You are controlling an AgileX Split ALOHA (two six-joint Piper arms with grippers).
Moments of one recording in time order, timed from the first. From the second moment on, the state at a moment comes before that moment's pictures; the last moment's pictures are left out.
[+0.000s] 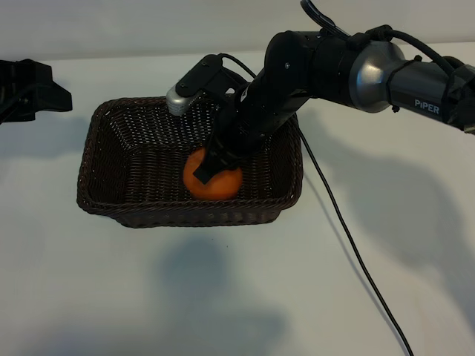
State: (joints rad) left arm 0.11 1.40 -1.06 -0.55 0.80 0.34; right arm 0.54 2.09 -1.56 0.46 0.70 -0.57
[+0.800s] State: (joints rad) left arm 0.11 1.40 -1.06 -0.55 0.80 0.34; right arm 0.54 2.01 -1.63 0.42 0.83 -0.47
